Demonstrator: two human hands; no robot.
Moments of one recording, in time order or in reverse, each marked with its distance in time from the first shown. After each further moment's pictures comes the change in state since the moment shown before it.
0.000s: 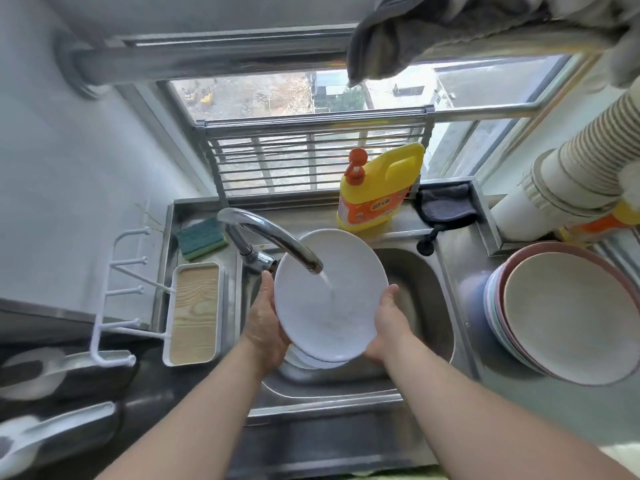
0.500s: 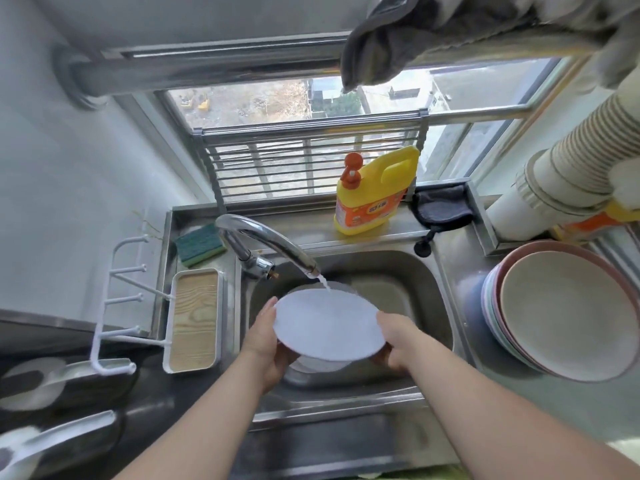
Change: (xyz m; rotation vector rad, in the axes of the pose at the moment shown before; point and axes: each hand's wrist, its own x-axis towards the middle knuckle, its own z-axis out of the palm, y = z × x) left_hand 0.006 -0.020 -0.019 -0.018 0.192 -0.101; right_hand -0.031 -0.010 -0.013 -0.164 0.029 0.119
